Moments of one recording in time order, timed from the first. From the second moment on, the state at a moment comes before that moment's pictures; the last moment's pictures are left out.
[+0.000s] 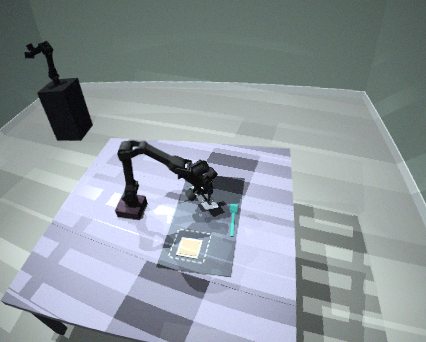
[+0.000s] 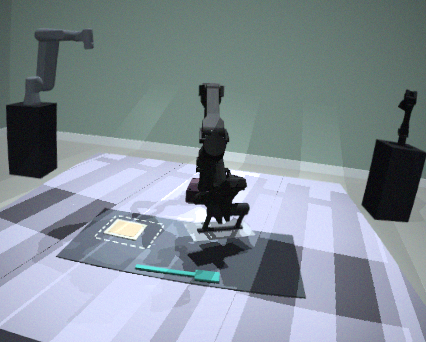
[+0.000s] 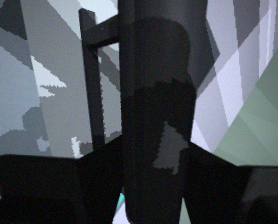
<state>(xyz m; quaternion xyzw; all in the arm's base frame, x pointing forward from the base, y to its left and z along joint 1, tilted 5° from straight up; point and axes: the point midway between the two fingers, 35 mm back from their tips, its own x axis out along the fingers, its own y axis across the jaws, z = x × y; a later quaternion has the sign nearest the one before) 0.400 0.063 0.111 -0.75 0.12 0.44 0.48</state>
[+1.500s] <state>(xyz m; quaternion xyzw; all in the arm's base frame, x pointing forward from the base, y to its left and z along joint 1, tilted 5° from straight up) 0.418 0.189 0.084 -0.67 -0.28 0.64 0.24</state>
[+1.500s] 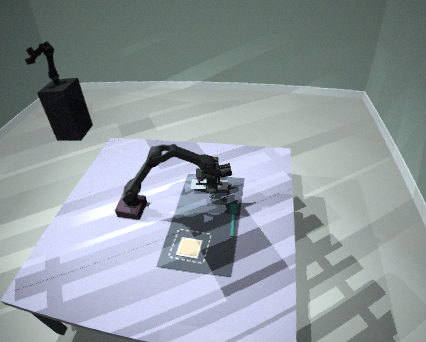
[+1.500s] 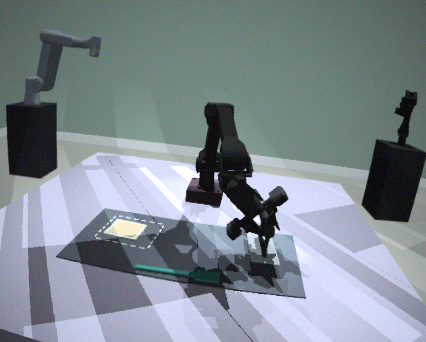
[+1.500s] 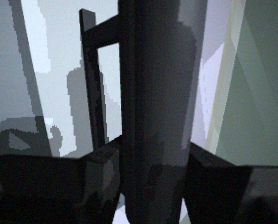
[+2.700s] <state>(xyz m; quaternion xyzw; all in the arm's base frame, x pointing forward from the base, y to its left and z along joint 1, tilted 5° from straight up) 0.421 0.201 0.052 -0.66 -0.33 0.64 0.22</state>
